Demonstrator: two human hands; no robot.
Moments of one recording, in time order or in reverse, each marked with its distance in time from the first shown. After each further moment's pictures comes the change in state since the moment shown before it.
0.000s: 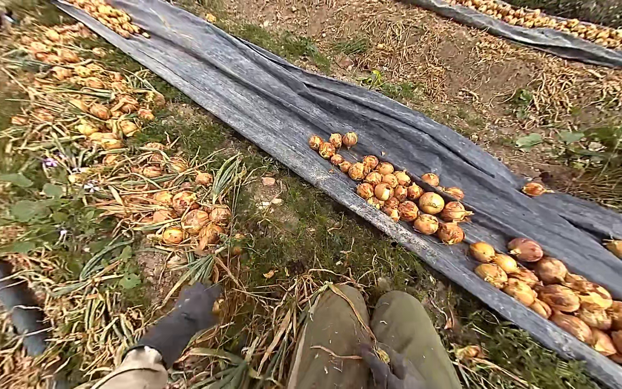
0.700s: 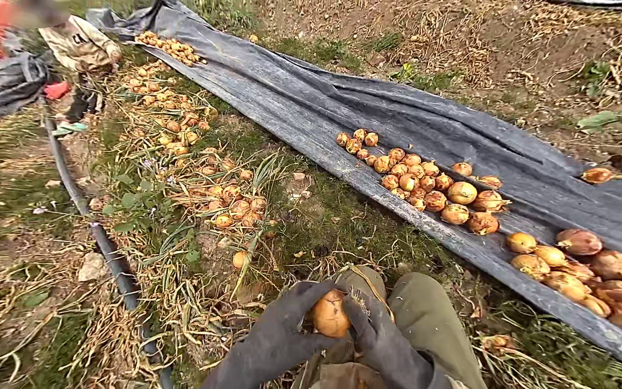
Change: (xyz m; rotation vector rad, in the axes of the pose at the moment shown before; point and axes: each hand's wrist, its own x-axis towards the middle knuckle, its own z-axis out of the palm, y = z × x) left_hand -0.184 0.177 -0.128 -0.811 0.269 0.439; right_hand -0.022 -0.079 0.029 0.073 -0.021 -0.648
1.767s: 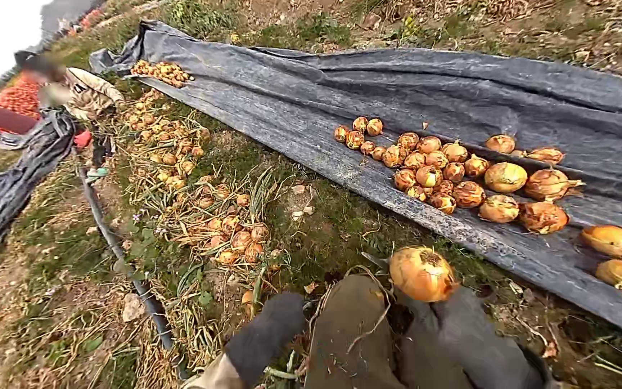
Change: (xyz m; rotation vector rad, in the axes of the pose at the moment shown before) left_hand 0.178 -0.008 -0.037 0.709 -0.623 -0.603; right_hand 0.113 0.019 -0.125 -0.513 0.284 -0.079
